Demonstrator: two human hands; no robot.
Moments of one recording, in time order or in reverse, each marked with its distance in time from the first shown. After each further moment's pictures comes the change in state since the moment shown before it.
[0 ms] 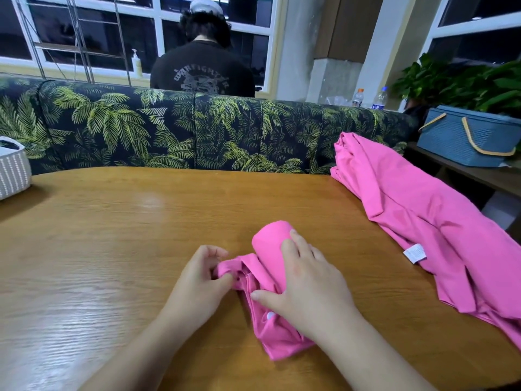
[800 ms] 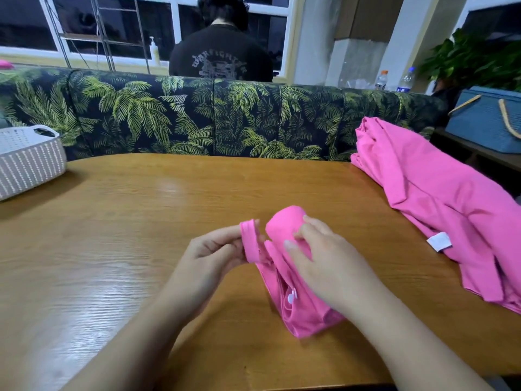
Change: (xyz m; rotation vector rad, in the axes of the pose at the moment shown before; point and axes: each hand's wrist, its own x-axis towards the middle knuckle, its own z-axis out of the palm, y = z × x) left_hand -0.026 0.045 -0.023 -0.501 -0.179 0.089; right_hand -0.001 -0.006 -0.011 0.187 0.075 -0.050
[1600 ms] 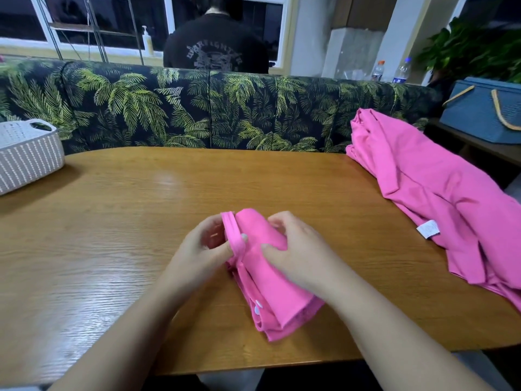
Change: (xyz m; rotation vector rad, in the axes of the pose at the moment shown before) left_hand -0.003 0.001 -0.010 0.358 0.071 -0.002; right_hand 0.004 -0.018 0.010 0.281 -0.056 -0.039
